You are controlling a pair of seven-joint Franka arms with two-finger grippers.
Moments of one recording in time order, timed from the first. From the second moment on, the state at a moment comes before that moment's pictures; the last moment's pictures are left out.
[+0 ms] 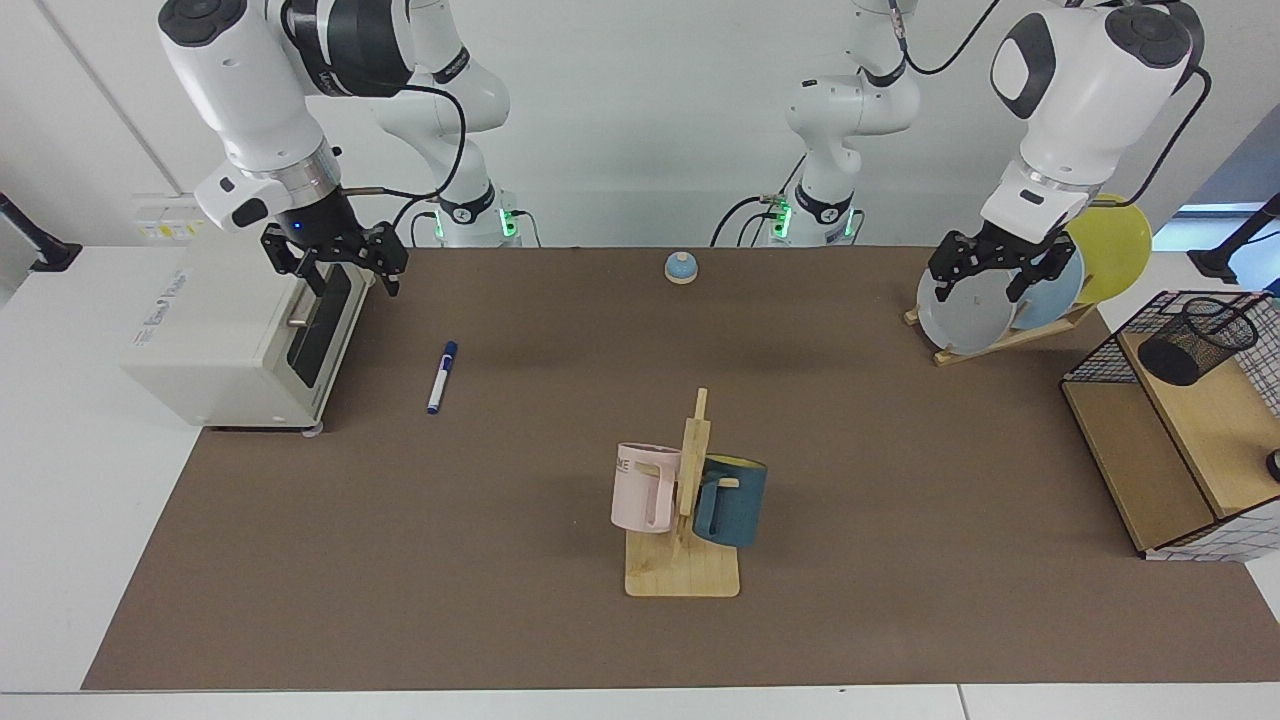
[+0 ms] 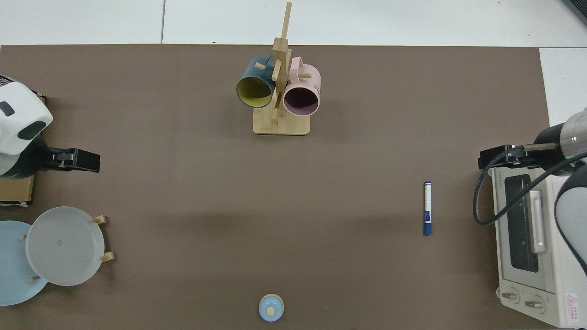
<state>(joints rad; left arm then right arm) -0.01 -0.04 -0.02 -1.74 0.02 1.71 0.04 0.10 -0.05 -0.09 -1.75 0.01 1.70 0.03</state>
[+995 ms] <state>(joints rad) -0.01 -0.04 -0.02 -1.74 0.02 1.70 0.05 0.12 0.10 -0.09 -2.21 0.01 2.24 0.04</state>
